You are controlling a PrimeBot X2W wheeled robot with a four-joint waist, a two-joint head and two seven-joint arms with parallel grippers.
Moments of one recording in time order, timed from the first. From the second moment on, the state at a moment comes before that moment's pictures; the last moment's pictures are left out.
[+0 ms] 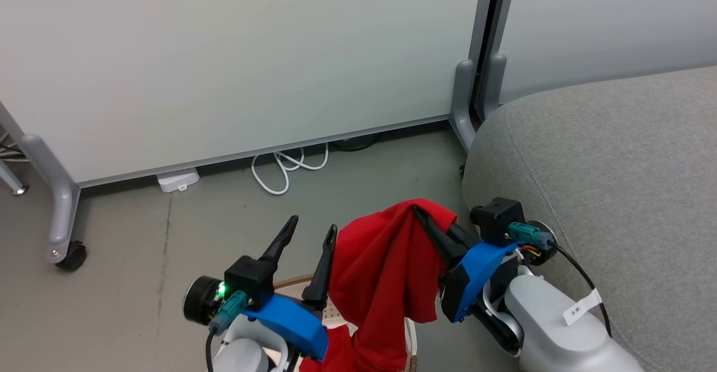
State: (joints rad) left arm -0.28 0.14 -0.58 0.42 -0.45 -0.01 -0.26; right arm -0.60 -0.13 0.70 0.78 0.53 0.13 -0.26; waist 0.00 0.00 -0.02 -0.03
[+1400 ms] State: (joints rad) left arm -0.17 0.06 -0.37 0.44 -0.25 -0.12 -0.26; right arm -0.58 -0.14 0.69 0.73 0.48 0.13 -0.25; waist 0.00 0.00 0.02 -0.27
